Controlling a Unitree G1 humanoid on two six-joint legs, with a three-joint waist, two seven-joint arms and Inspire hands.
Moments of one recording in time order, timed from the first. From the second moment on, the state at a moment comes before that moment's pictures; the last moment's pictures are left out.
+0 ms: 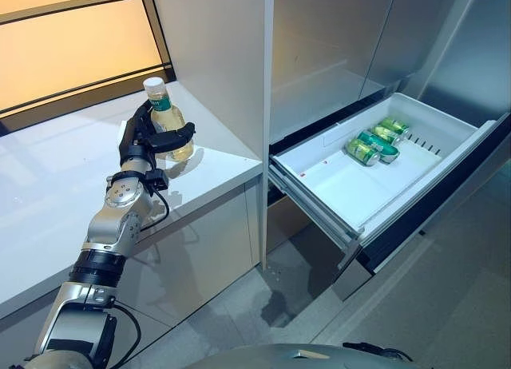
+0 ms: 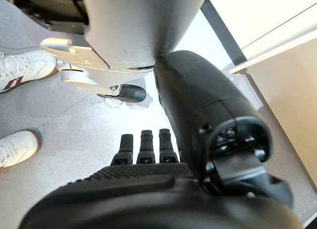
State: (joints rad) left arm -0.37 0.56 -0.06 0.17 -0.60 0.13 0.29; right arm 0.03 -0.27 0.21 1.18 0.20 0.20 0.05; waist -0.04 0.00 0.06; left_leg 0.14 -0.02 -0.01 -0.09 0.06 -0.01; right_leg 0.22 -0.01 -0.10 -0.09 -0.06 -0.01
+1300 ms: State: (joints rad) left arm -0.37 0.56 -0.16 0.08 -0.60 0.11 0.27; right arm -0.08 -0.34 0.61 0.75 -0.28 0.15 0.31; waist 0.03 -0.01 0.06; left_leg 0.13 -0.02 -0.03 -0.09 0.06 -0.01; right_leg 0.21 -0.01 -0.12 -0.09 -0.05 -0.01
